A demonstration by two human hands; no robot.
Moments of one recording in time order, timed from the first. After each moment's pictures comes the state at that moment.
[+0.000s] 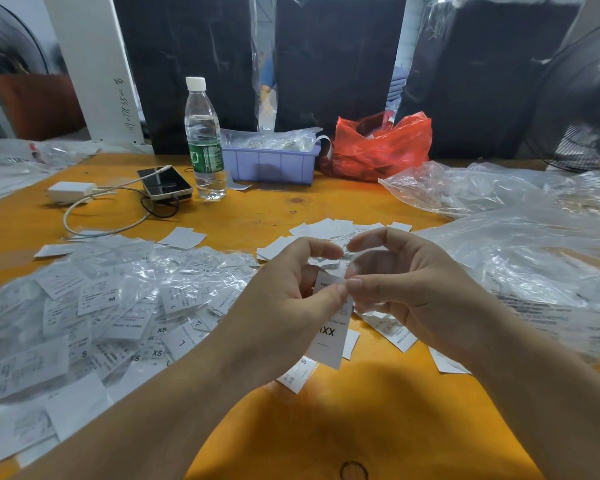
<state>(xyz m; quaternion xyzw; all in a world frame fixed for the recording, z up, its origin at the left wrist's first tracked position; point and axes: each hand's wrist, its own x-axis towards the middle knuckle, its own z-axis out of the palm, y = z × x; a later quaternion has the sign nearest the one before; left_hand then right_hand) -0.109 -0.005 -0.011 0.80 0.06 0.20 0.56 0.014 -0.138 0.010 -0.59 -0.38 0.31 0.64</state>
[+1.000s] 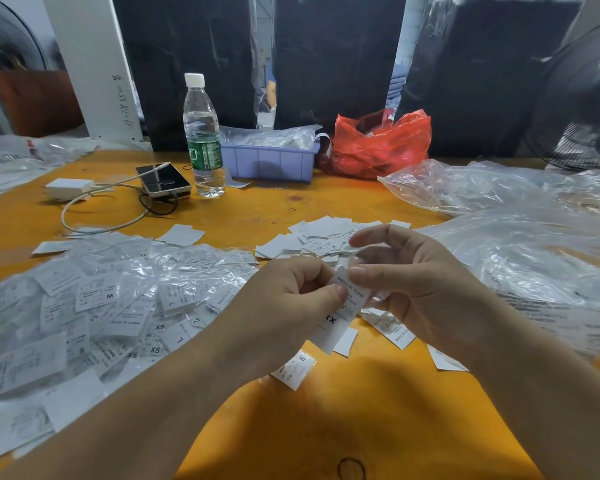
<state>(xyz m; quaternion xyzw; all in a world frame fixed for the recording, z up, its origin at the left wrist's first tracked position) -0.110 -0.004 -0.007 0.81 0.08 0.15 0.55 0.015 -0.139 0.011 -0.58 -0.35 0.33 0.66</state>
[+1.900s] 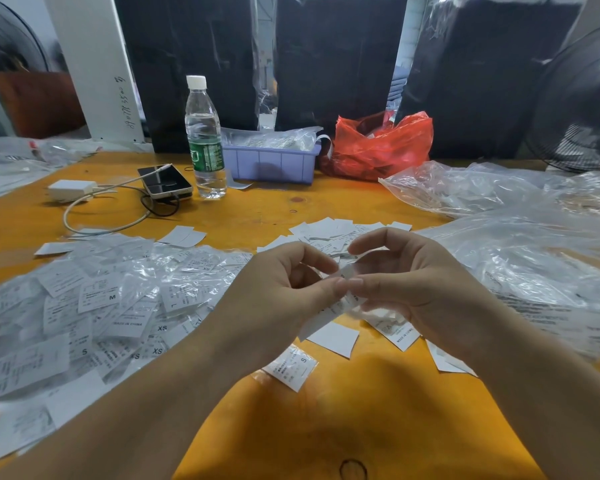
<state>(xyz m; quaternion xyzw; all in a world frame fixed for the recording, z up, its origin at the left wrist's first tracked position) -0.111 0.001 -0.003 0.79 0.09 0.20 0.57 0.010 -0.140 0.015 -0.62 -0.36 0.30 0.63</state>
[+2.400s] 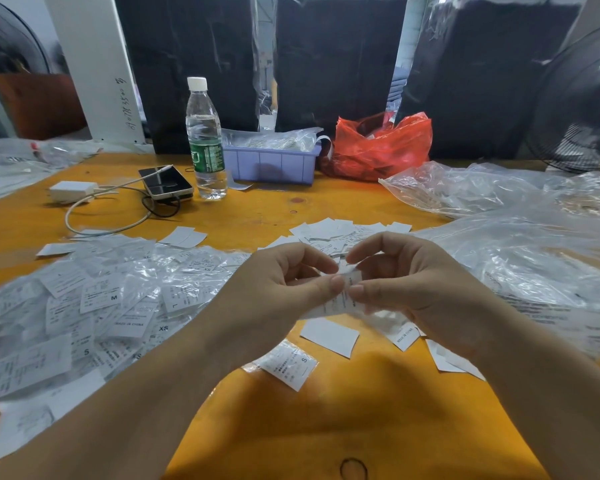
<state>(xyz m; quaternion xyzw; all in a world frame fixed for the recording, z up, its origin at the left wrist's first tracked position) -0.112 0.008 0.001 0.80 0.09 0.18 0.56 0.013 -0.142 0.017 -0.65 -0.39 0.30 0.59</state>
